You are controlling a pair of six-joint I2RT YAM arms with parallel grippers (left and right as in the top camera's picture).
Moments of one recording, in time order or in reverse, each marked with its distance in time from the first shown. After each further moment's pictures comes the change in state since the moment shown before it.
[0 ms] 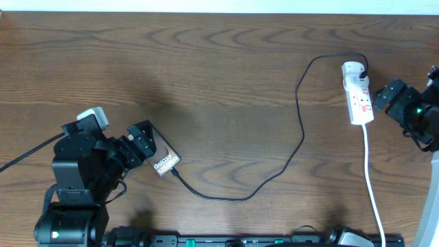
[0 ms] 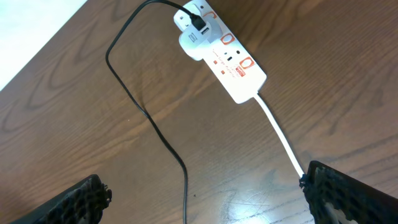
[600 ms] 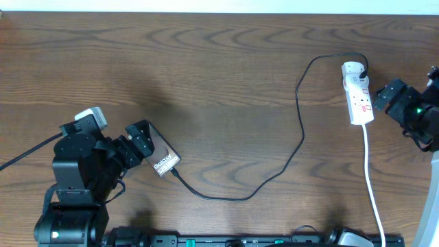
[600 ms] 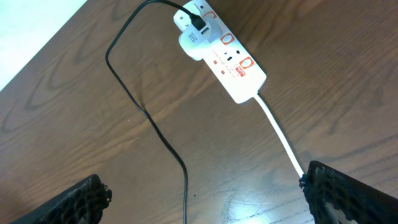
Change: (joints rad) left arm 0.000 0.000 0.000 0.000 -0.049 0.020; right arm 0.000 0.000 0.000 0.000 0.000 0.000
